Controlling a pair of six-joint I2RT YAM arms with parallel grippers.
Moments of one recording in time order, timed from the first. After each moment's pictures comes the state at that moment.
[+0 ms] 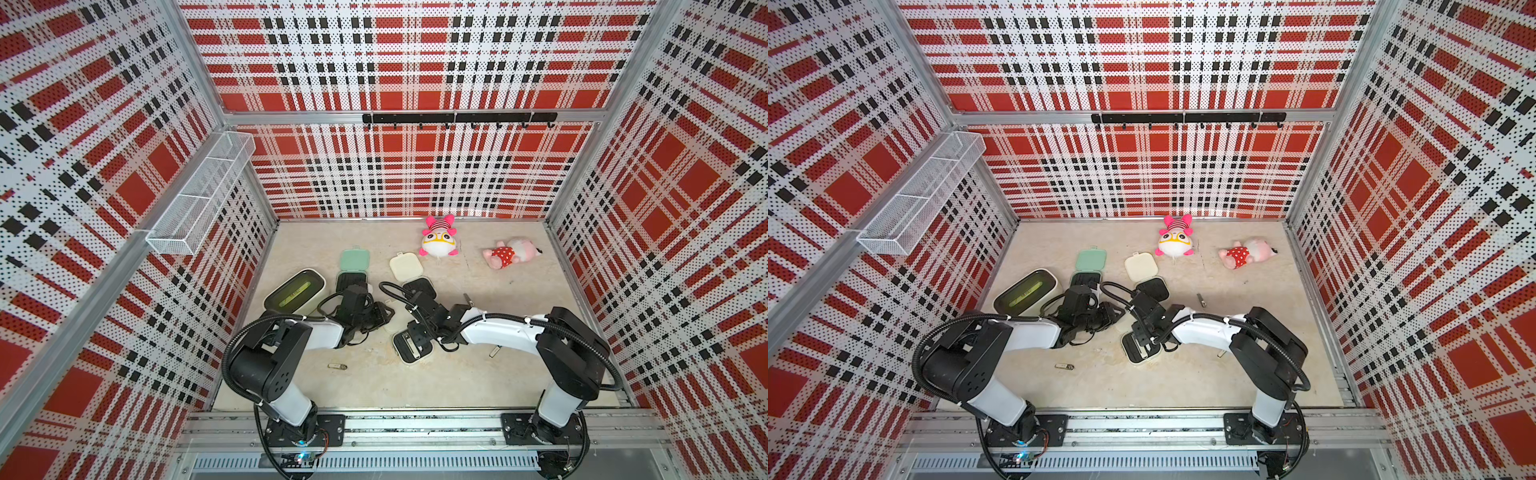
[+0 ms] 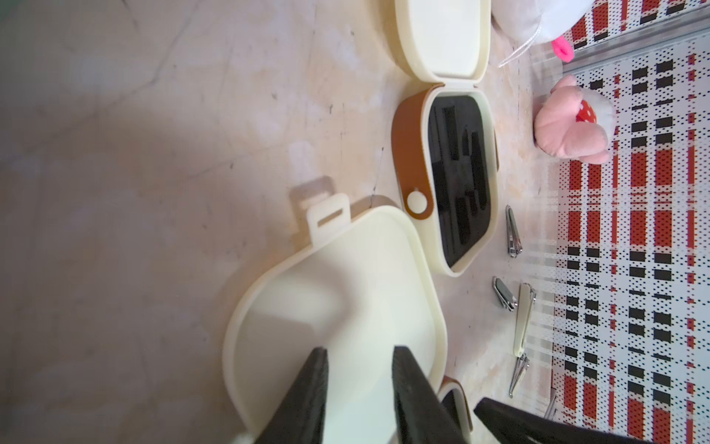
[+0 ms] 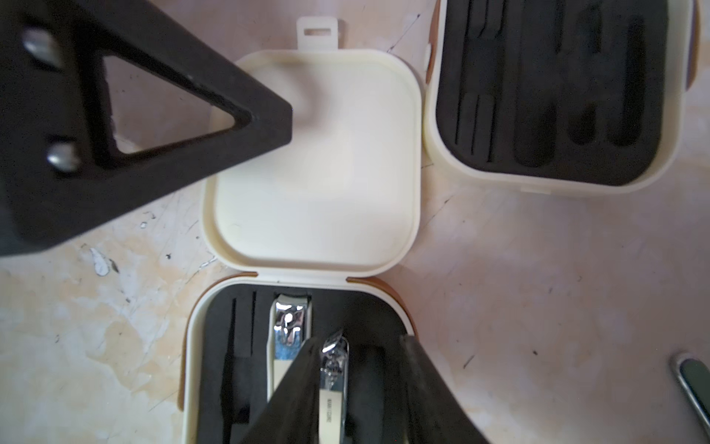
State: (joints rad) left arm -0.43 1.62 0.55 0.36 0.36 -0.85; right arm 0.94 1.72 1.04 -0.35 0.15 0.38
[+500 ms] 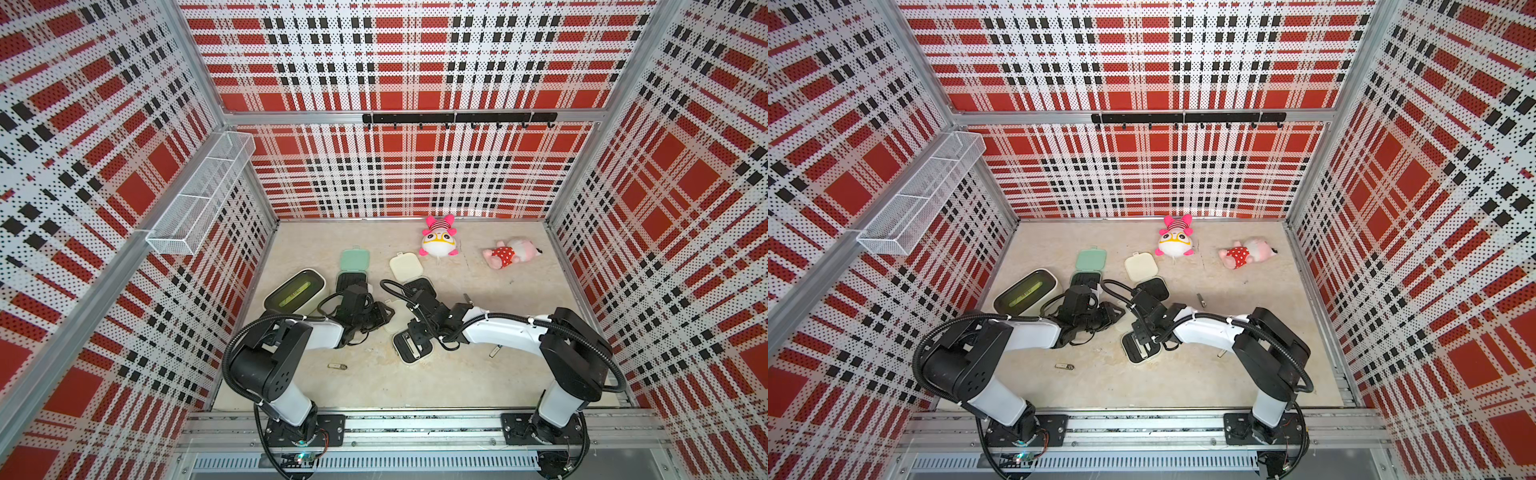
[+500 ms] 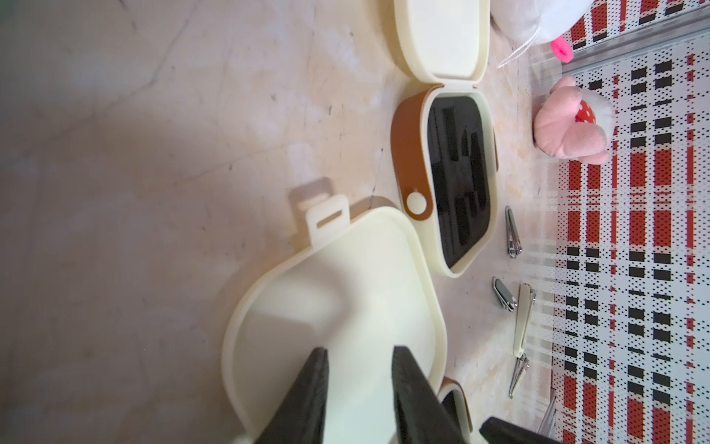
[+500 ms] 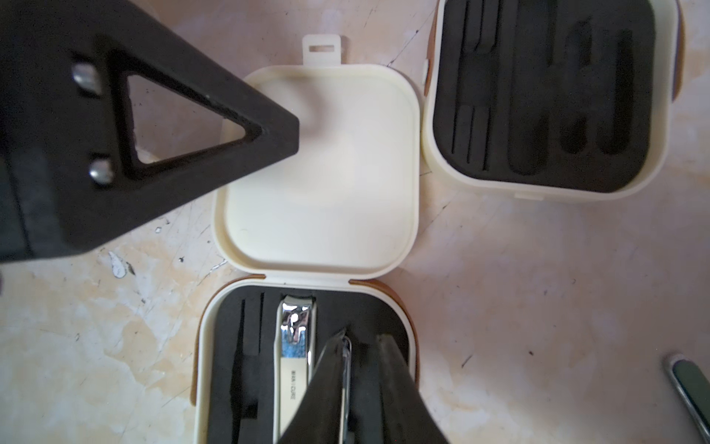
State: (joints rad) left arm -0.43 1.63 0.55 0.36 0.36 -0.85; right arm 0.93 1.72 1.04 -0.34 0.13 0.38
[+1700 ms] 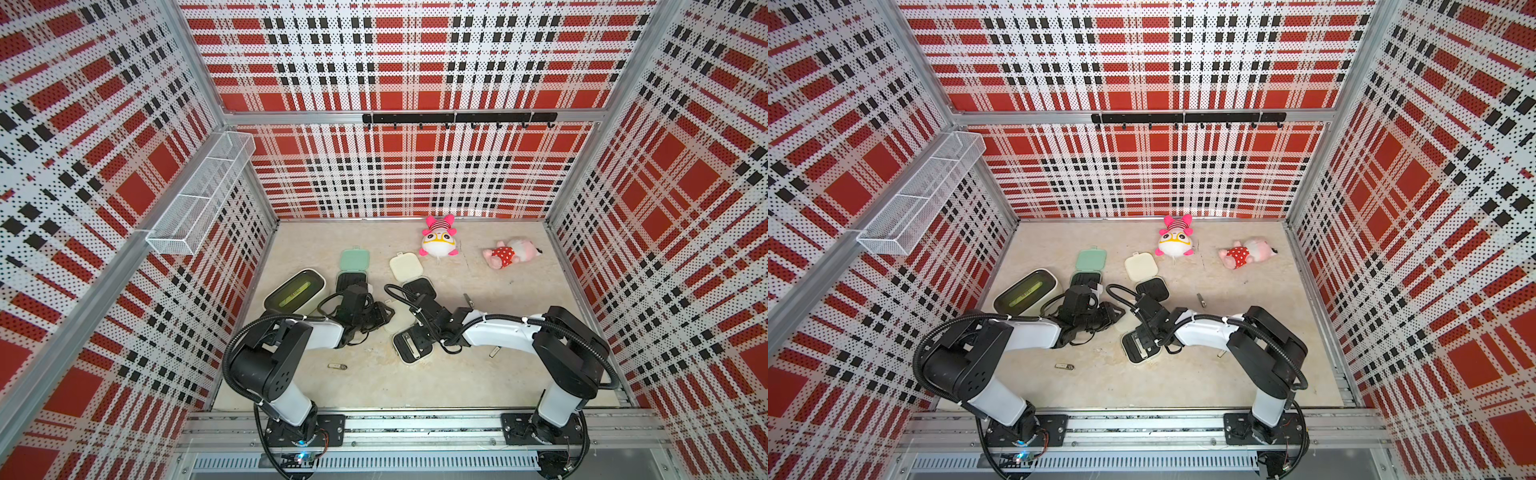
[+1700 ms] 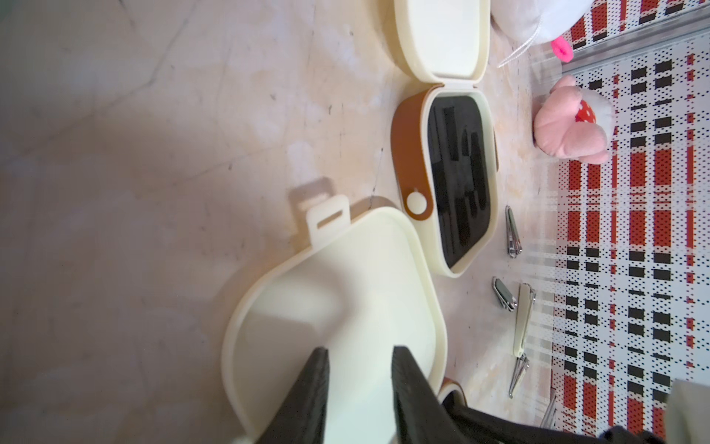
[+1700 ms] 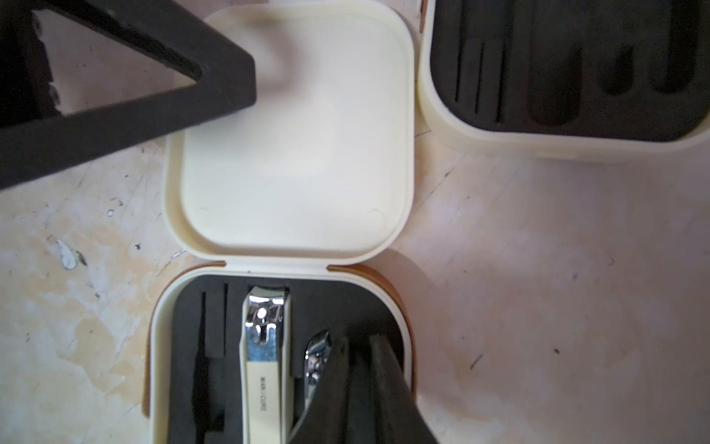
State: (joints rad) left arm -0.43 1.63 0.55 0.36 0.36 -0.85; right arm 0.92 1.74 0.97 -0.28 0.10 0.41
